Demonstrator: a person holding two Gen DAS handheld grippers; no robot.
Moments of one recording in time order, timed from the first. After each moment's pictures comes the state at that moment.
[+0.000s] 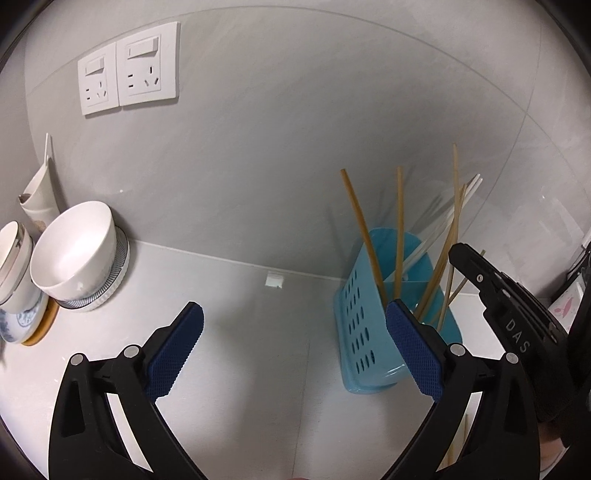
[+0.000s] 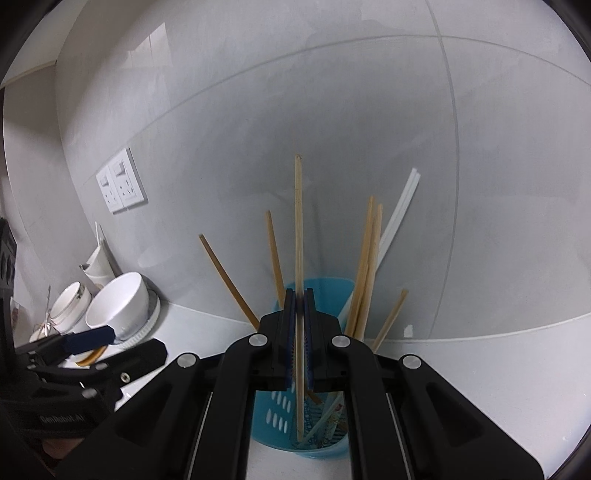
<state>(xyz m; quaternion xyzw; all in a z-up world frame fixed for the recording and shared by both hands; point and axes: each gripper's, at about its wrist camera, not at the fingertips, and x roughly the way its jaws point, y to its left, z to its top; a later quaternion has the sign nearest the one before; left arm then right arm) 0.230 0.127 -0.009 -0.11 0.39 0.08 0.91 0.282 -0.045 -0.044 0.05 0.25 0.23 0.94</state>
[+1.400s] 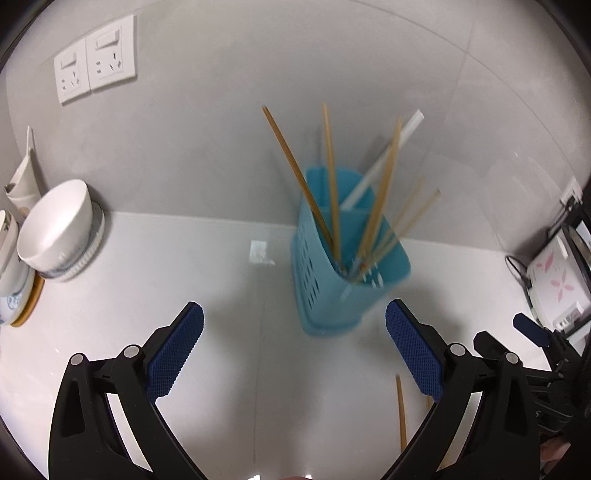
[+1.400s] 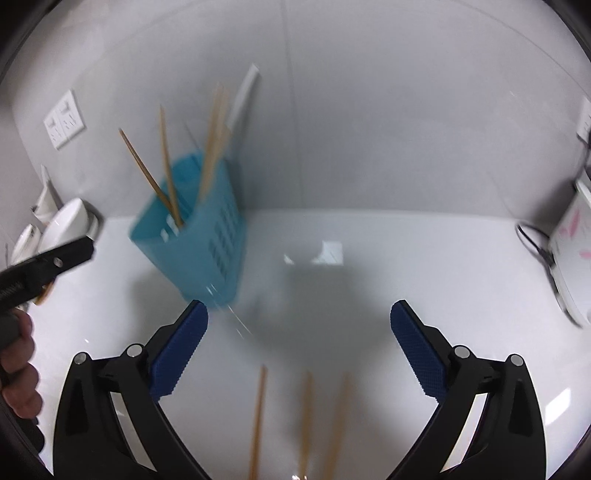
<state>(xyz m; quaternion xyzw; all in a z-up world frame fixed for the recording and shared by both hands) 0.193 0.067 -0.023 -0.09 0.44 0.03 0.89 0.201 -0.158 -0.080 0.00 0.40 0.09 0.91</state>
